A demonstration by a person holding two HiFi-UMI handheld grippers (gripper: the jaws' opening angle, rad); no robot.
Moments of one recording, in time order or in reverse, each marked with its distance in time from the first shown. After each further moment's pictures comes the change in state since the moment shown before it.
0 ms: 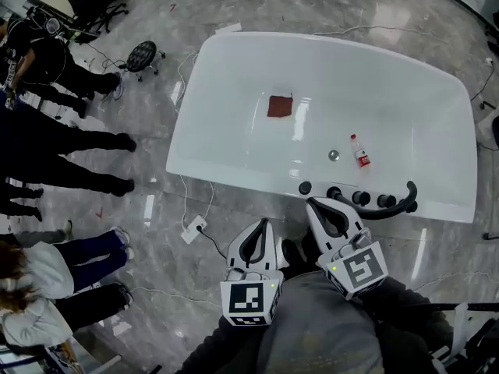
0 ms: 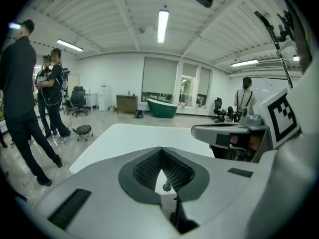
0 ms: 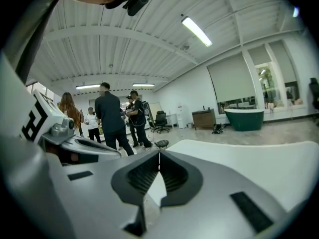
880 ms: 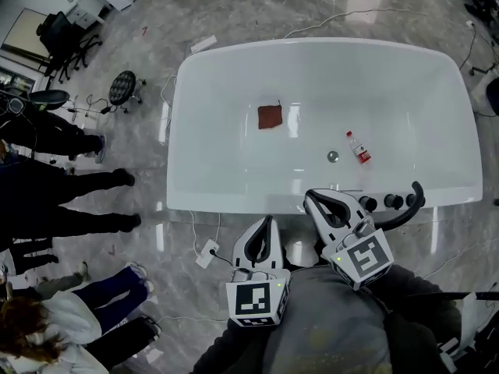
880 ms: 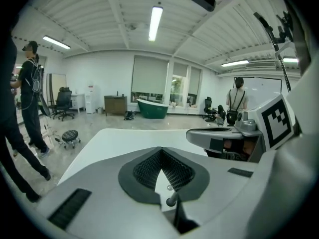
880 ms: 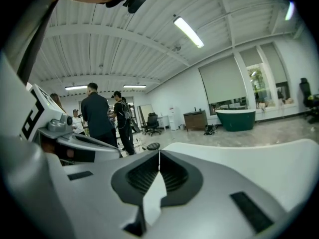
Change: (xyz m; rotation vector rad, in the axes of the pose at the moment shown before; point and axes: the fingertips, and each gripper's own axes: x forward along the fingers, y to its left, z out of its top) left arm 0.077 0.015 0.040 0.056 0.004 -0.122; right arm 0.055 -0.058 0.014 0.037 -0.022 -0.098
